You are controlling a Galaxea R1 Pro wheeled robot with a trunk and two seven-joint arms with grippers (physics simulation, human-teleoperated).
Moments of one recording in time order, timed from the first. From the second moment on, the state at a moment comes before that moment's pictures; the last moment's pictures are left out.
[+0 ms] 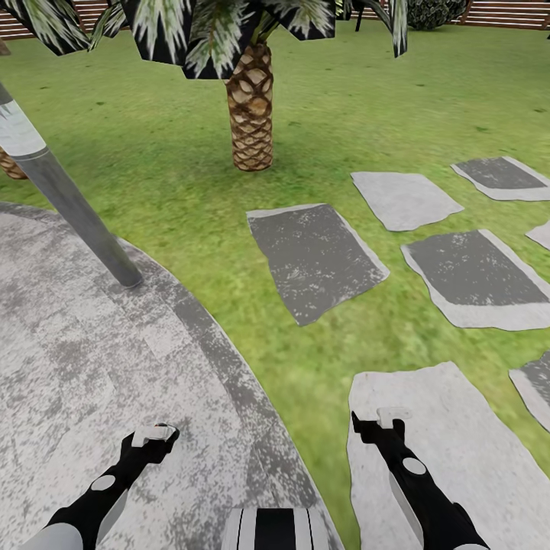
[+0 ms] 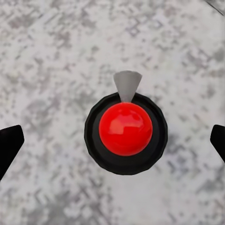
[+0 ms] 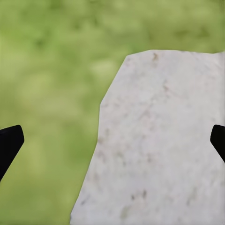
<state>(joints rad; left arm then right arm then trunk) -0.57 0.16 0.07 -0.30 -0.05 -0.30 -0.15 -0.43 -0.05 -0.01 -0.74 0.01 -0.07 0.00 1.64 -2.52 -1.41</state>
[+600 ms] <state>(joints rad) -0.57 0.16 0.07 -0.30 -0.05 -0.31 -0.15 -0.43 -0.05 -0.01 -0.74 0.01 -0.07 0.00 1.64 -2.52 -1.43</state>
